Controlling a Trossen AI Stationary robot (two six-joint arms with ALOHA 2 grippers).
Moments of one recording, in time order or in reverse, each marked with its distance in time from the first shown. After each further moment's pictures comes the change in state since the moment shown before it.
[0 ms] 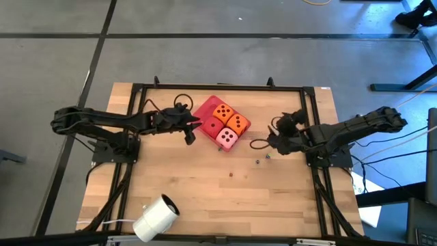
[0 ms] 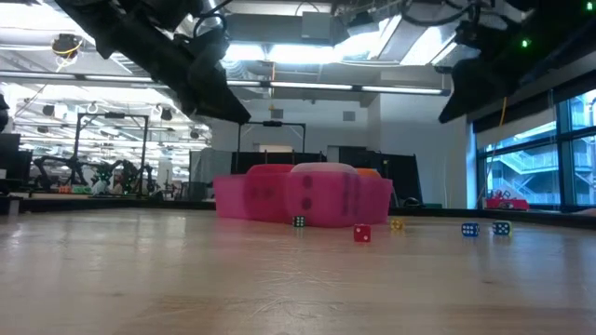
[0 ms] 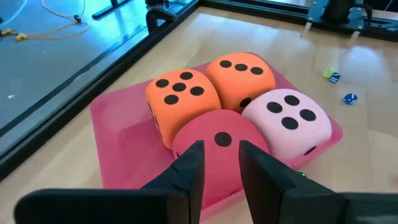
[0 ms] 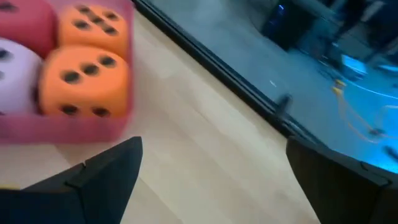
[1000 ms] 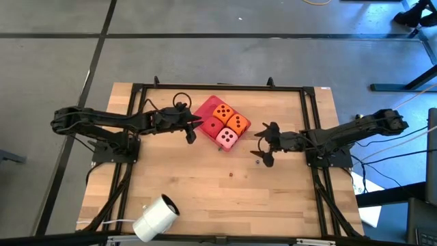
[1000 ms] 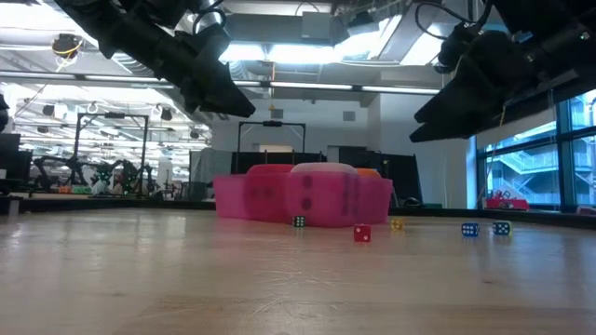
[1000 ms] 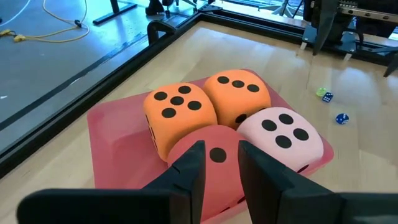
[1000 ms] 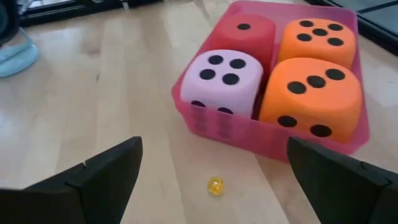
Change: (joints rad) left arm 0.000 0.000 0.000 0.052 0.001 -0.040; right arm -0.075 -0.001 -0.309 0.930 -0.673 -0.390
